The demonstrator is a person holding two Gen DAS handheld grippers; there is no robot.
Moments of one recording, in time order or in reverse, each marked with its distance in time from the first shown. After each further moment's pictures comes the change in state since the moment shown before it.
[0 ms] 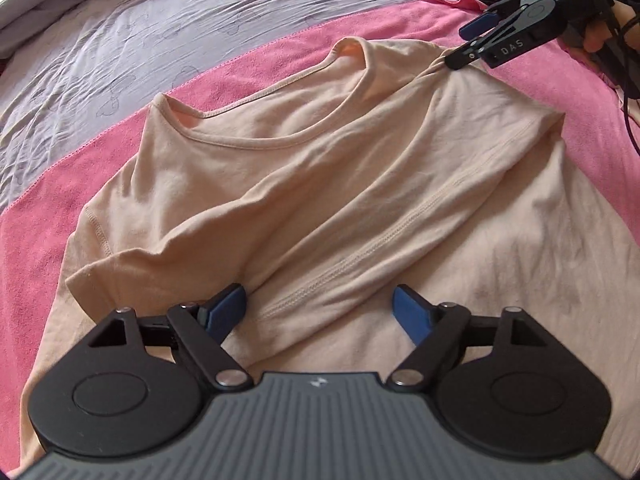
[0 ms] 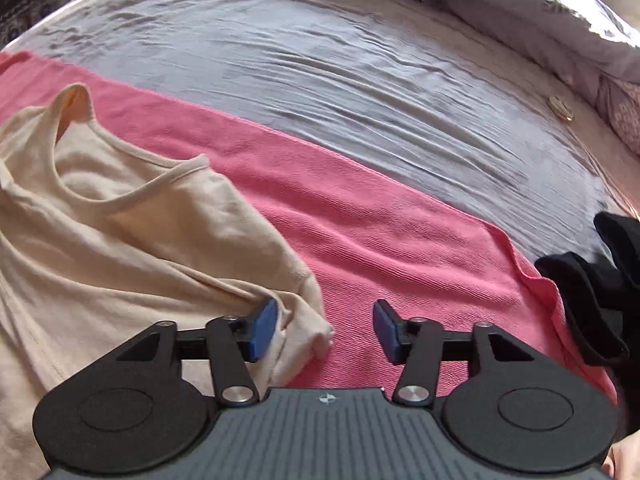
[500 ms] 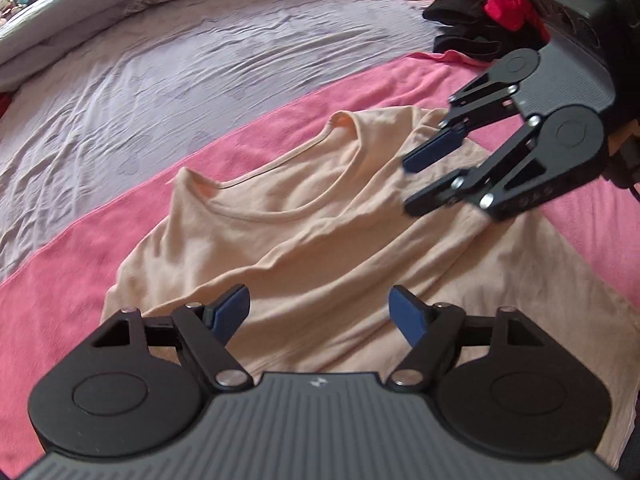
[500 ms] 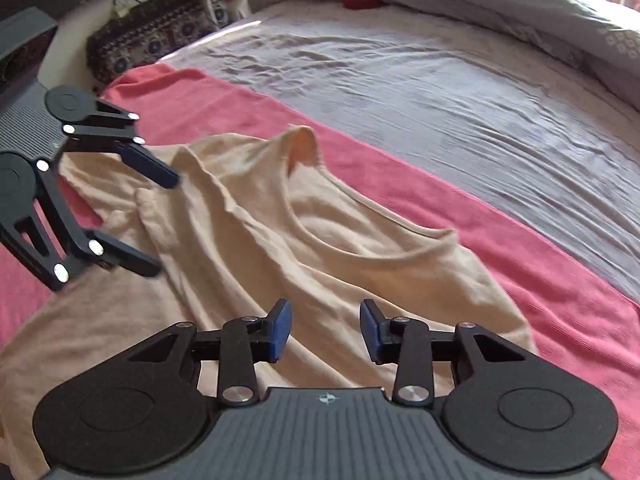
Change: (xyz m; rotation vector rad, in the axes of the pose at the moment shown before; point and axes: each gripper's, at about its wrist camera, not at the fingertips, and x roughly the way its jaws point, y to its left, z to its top) left arm -0.035 0.010 0.023 0.022 -0.081 -0.043; right arm -0.034 0.098 0.018 -0.158 -0.090 0.434
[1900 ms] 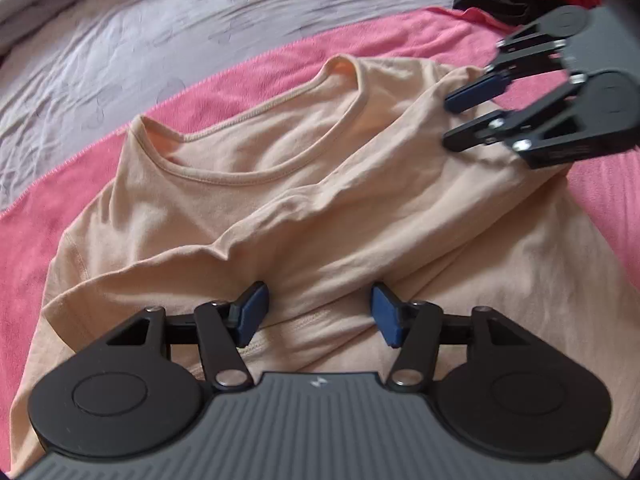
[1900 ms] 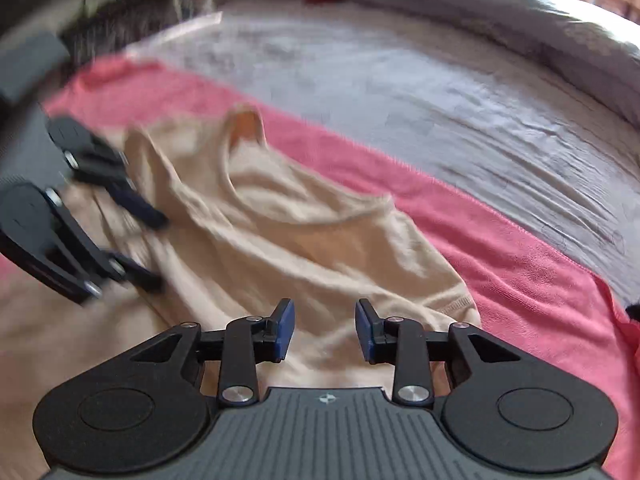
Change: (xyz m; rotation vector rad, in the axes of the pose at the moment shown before) left arm 0.037 -0.013 -0.007 -0.050 0.062 0.034; right arm 0.004 -0.036 -0.030 -0.085 0.086 -0.289
